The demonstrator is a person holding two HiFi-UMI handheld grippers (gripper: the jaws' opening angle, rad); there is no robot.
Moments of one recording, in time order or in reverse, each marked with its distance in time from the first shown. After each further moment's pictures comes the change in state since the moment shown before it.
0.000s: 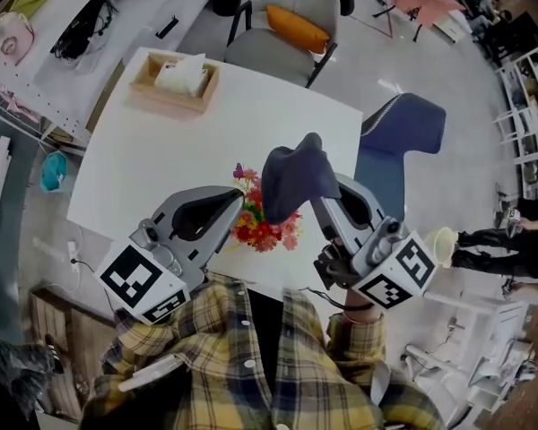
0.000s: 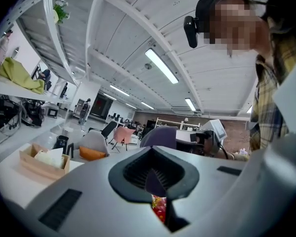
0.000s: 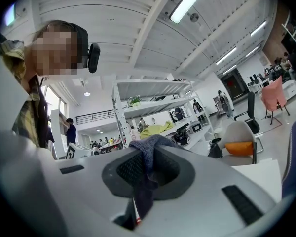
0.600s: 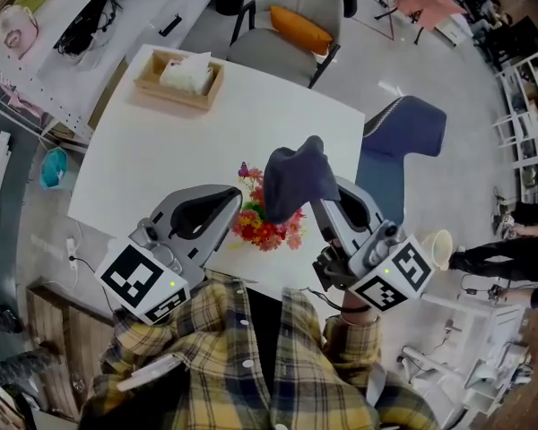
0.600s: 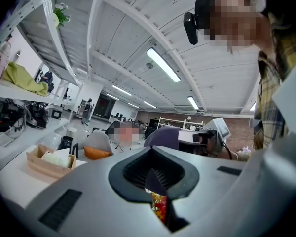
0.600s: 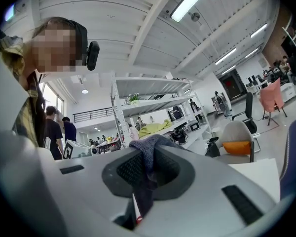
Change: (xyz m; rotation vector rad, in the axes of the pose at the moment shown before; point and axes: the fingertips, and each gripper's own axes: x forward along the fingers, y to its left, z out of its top) left arm -0.013 0.011 -0.003 0.013 0.012 0.034; right arm 0.007 0.006 -0.011 -0.009 0.018 -0.030
